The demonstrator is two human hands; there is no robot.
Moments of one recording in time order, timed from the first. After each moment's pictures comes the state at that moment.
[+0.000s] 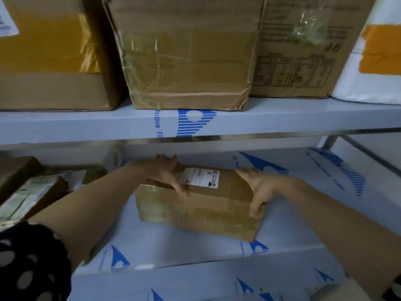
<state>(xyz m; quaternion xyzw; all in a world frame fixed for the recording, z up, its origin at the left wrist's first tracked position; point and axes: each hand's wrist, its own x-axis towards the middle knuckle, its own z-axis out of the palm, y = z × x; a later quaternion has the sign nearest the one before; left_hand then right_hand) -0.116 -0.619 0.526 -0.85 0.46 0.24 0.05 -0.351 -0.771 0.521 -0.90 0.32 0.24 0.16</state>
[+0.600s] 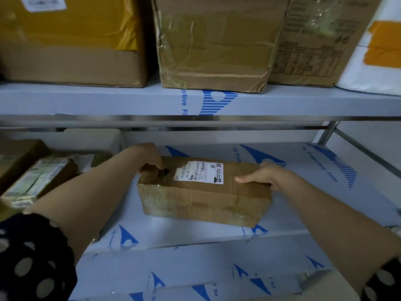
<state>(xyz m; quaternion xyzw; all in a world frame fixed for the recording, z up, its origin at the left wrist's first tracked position) -0.101 -0.570 0.538 -0.90 0.27 0.30 -0.15 -0.353 -0.736 0.520 -0.71 0.53 0.03 0.46</state>
